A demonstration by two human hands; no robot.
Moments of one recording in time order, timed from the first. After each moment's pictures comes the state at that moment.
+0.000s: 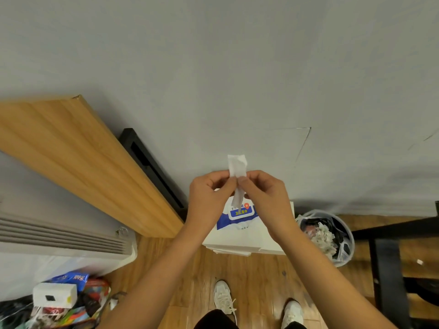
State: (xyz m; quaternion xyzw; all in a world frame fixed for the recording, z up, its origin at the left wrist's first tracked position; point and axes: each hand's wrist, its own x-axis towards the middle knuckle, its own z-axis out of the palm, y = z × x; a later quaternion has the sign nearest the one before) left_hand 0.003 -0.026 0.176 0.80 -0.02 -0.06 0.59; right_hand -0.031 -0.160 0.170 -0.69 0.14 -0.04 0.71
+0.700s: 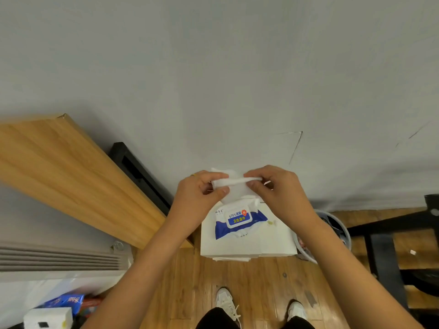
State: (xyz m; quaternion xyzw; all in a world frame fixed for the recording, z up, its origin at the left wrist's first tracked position) left_hand 0.039 -0.002 0.196 0.82 -0.10 -0.13 0.55; right_hand -0.009 -0.201 0.183 -0.87 0.06 -0.07 0.49
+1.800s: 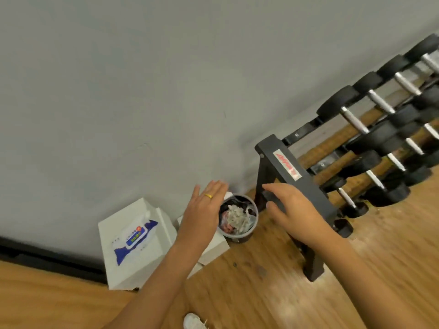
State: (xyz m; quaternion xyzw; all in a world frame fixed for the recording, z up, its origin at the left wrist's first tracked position) left_hand -0.196 -0.261 0.143 0.81 -0.56 0.04 0.19; right_hand -0.377 -0.435 0.146 -0.91 0.25 -0.10 0.30
